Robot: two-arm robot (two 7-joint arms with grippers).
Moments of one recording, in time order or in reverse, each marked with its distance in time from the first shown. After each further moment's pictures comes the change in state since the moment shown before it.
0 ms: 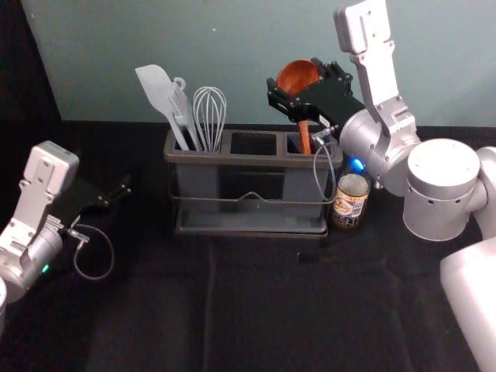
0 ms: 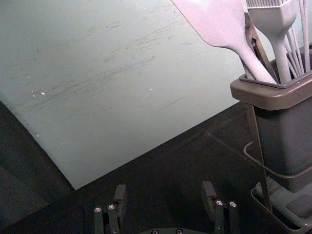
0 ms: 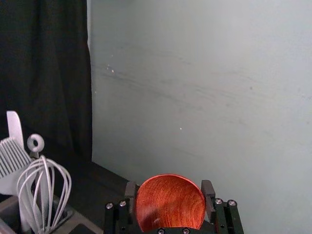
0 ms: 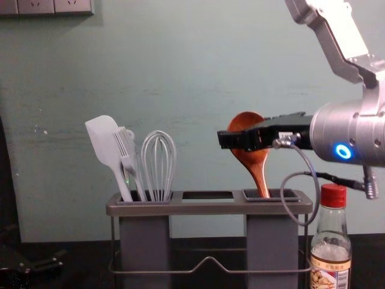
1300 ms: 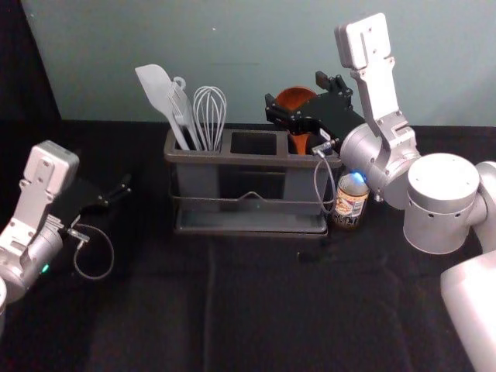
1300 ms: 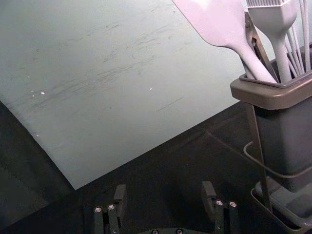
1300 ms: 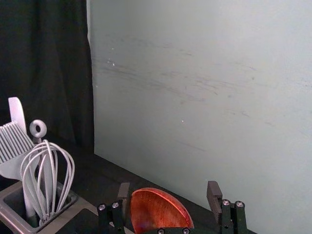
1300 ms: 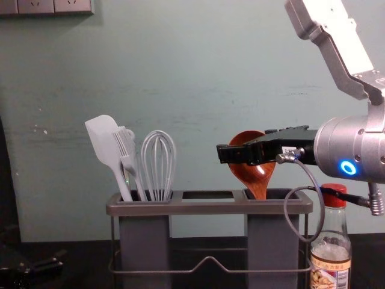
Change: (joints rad) left arm 0.000 0.000 0.000 0.000 0.000 0.000 0.000; right arm -0.036 -0.001 0.007 -0.008 -0.001 -0.005 0.001
